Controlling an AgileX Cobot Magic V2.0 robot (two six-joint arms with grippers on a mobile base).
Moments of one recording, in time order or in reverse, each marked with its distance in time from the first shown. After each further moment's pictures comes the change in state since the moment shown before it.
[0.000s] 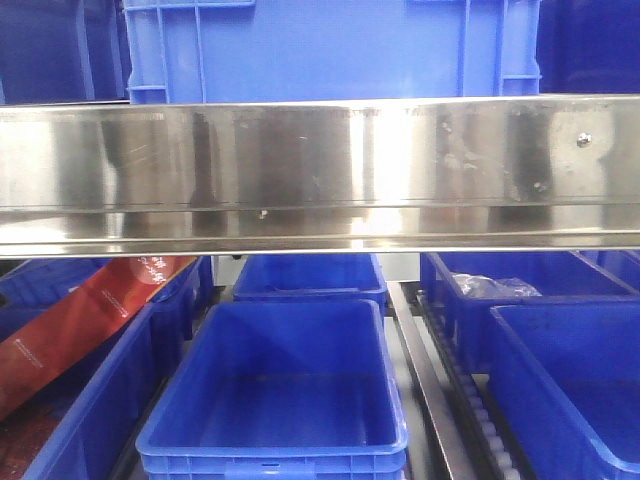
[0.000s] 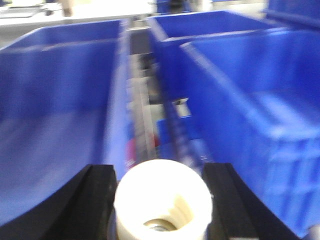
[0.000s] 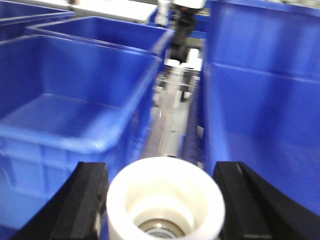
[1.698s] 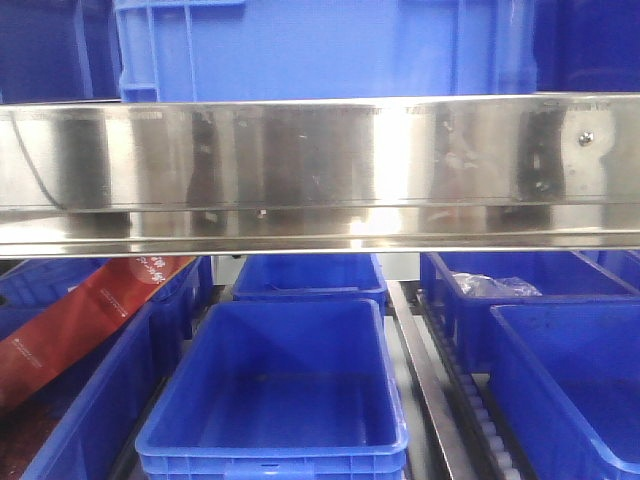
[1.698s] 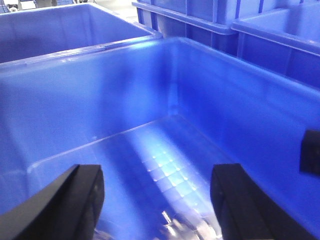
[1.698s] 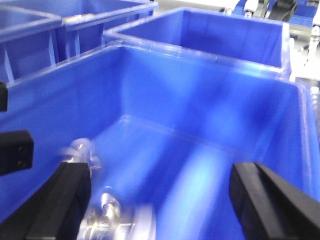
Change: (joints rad) left arm -0.330 0.874 -0.672 -0.067 -0.134 0.001; right arm 0.219 0.770 -0.534 0.093 -0.148 -0.005
